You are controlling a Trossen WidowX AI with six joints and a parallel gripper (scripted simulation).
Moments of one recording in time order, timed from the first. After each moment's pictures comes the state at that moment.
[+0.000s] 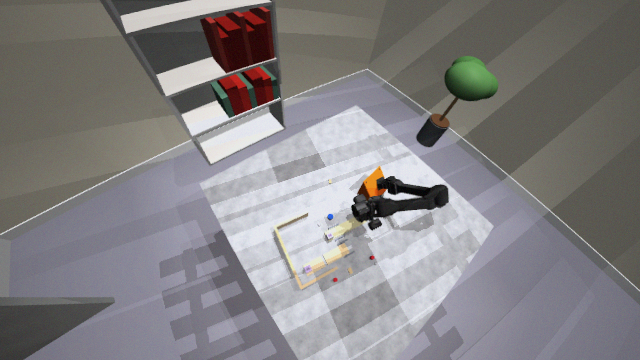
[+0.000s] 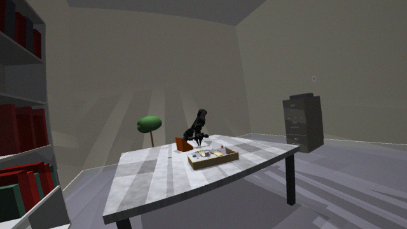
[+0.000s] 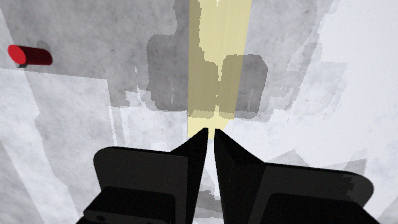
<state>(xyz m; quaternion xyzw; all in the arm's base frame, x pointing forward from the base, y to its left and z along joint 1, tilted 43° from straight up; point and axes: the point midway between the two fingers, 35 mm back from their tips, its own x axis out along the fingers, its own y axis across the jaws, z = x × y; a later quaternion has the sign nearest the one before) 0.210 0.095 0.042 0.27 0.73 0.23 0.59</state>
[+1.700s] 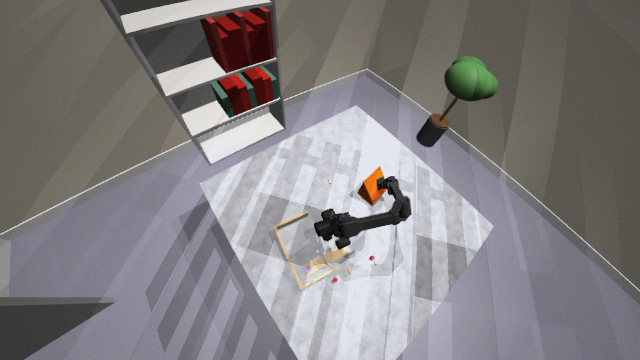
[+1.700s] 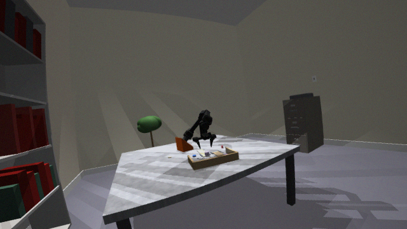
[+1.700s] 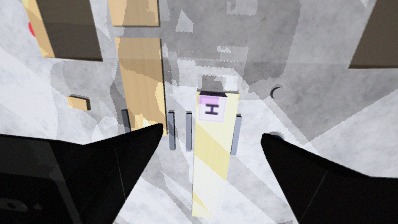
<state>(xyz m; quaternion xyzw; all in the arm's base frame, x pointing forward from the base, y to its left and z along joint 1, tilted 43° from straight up) 0.403 0.095 0.030 0.27 0.72 0.23 0.59</state>
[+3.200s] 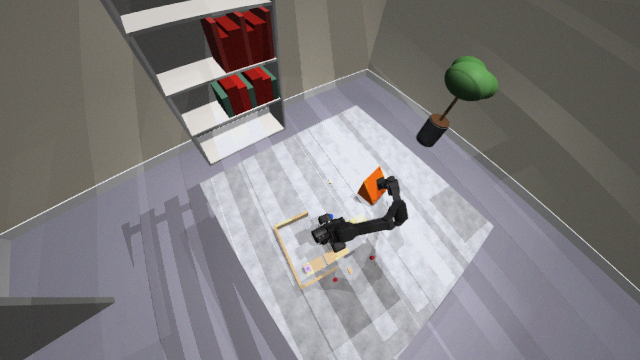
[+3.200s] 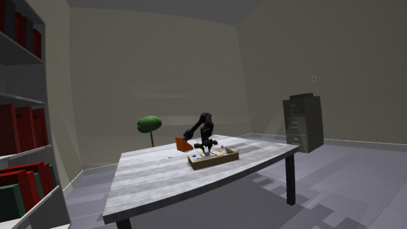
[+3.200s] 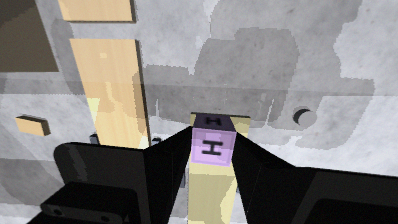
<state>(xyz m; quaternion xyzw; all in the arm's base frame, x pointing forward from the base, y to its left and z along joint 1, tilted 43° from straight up) 0.407 0.130 -0.009 0.26 0.72 0.23 0.59</state>
